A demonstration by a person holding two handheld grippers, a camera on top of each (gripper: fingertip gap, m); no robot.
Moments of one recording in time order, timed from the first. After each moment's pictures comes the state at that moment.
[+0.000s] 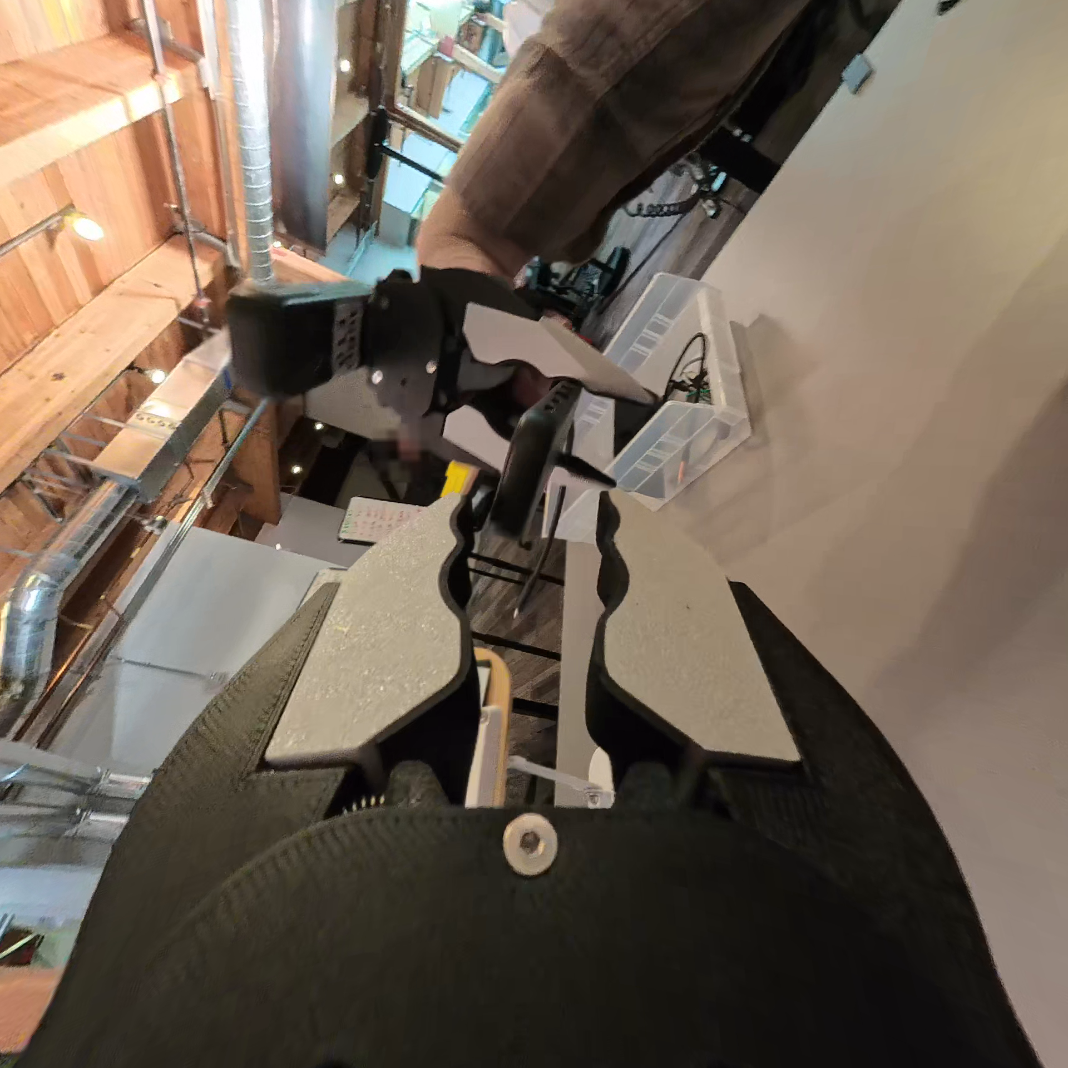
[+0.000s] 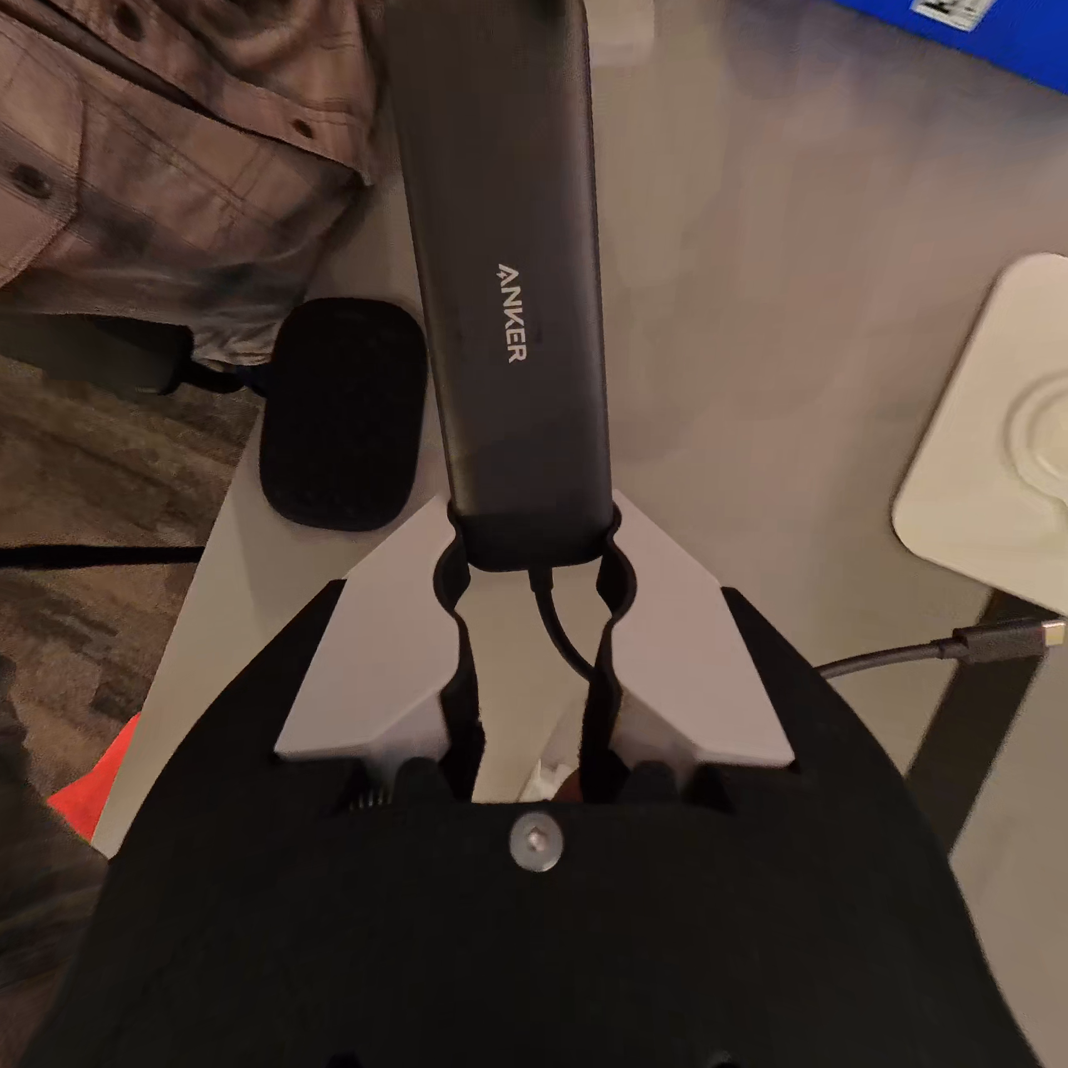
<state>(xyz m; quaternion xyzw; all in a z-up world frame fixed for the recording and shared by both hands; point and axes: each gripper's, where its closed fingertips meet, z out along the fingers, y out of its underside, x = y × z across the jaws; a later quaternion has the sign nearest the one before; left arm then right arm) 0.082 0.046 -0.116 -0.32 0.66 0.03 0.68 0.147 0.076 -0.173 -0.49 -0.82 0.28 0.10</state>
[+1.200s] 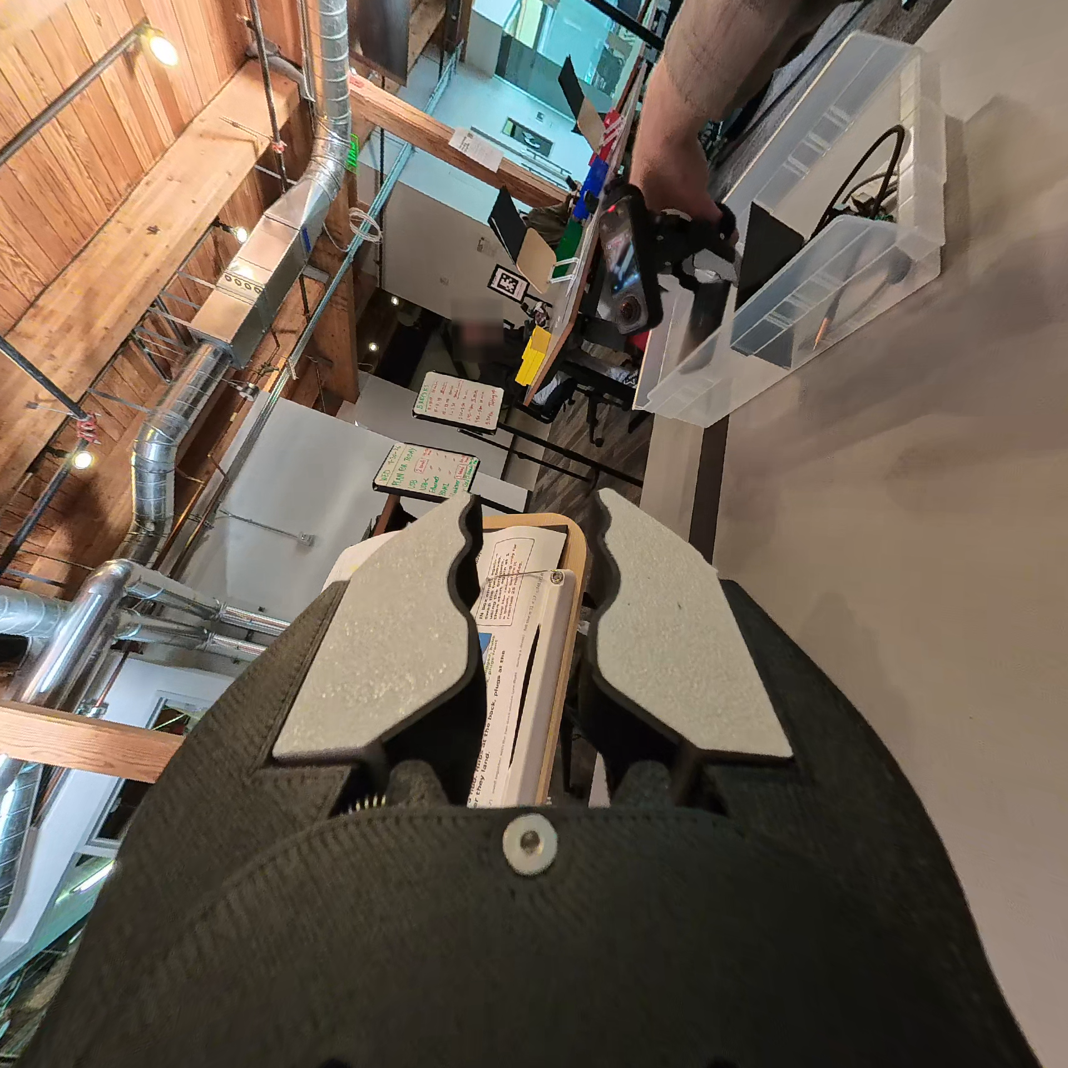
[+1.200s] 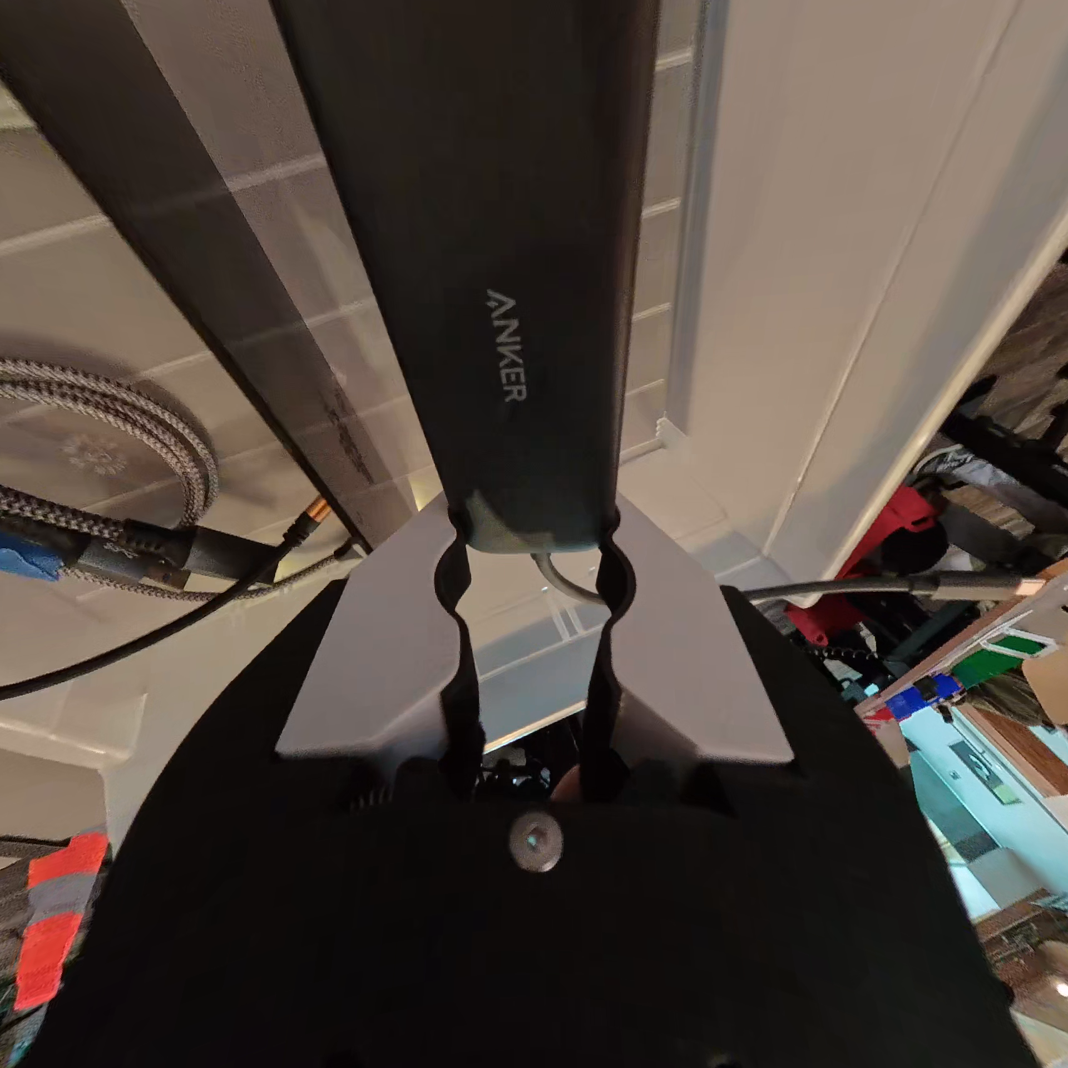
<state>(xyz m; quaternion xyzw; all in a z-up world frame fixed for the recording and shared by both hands) 0.027 0.112 -0.108 -0.40 0.59 0.13 0.69 0.433 0.357 -0.320 -0.74 -0.64 -0.22 0.02</state>
